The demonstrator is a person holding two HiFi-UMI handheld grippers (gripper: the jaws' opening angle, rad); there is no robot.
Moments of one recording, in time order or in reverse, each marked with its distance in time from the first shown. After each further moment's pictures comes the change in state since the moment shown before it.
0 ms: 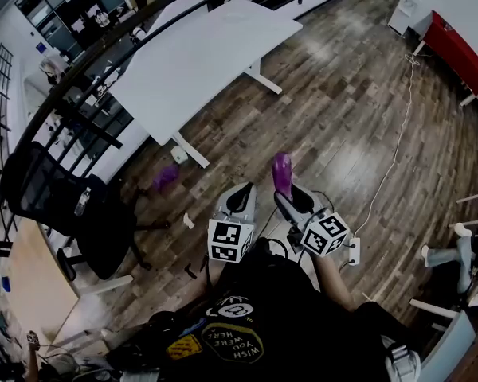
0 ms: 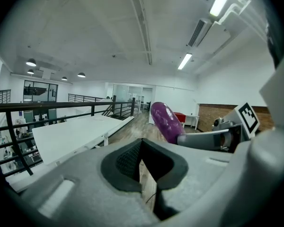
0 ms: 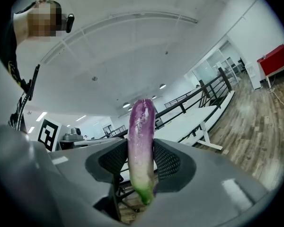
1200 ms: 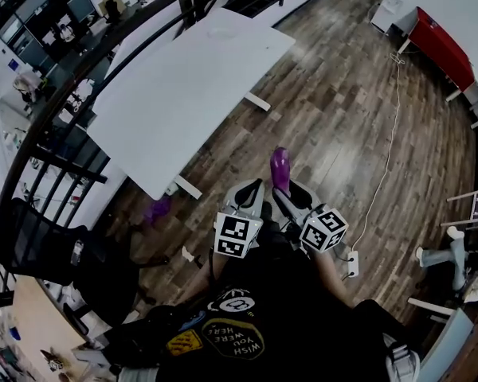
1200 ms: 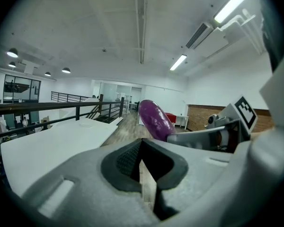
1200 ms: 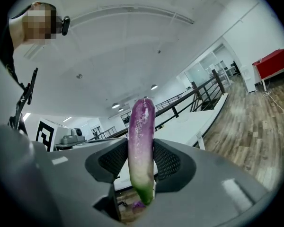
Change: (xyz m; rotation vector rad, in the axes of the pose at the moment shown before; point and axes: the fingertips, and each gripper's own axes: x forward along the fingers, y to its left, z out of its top) left arm 0.184 0.140 0.073 0.047 0.004 -0.176; right arm 0.200 -0.111 0.084 0.011 -0.008 -0.114
